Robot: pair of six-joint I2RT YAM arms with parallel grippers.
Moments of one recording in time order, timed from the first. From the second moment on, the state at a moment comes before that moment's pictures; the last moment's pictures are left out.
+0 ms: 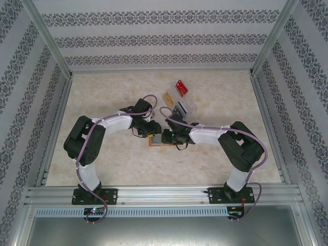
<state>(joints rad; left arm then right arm) -0.50 1.84 1.13 -0.45 0.44 -0.65 0.72 1.76 0.91 -0.17 -0.16 0.79</state>
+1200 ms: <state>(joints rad) -0.50 1.95 1.27 -0.43 0.40 -0.54 0.70 1.74 0.84 -0.06 -0.19 0.80</state>
